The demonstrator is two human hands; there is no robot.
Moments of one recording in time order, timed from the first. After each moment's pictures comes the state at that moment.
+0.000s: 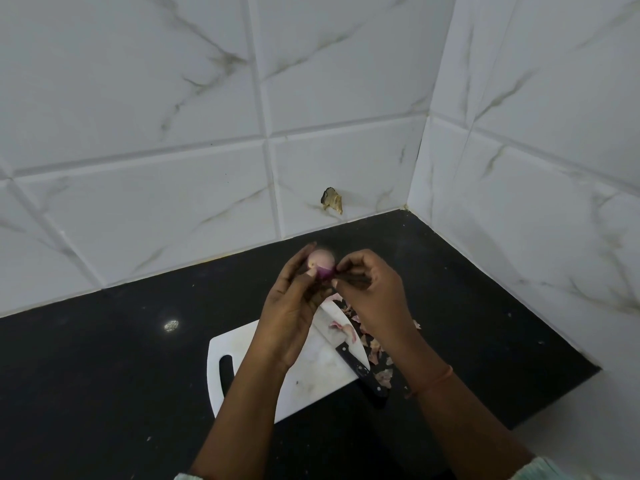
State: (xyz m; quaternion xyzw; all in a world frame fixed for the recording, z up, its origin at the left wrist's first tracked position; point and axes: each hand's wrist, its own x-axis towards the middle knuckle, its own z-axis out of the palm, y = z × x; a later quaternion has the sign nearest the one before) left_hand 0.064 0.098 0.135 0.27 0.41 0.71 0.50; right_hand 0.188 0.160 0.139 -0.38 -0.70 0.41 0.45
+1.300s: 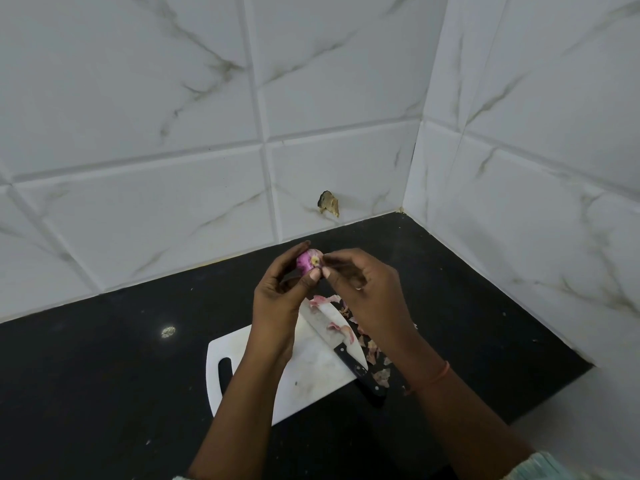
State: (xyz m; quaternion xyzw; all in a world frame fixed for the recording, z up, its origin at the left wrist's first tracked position) left_hand 0.059 0.092 0.138 0.37 0.51 0.69 0.35; right_hand 0.191 0.151 0.153 -0.29 -0.76 0.32 0.49
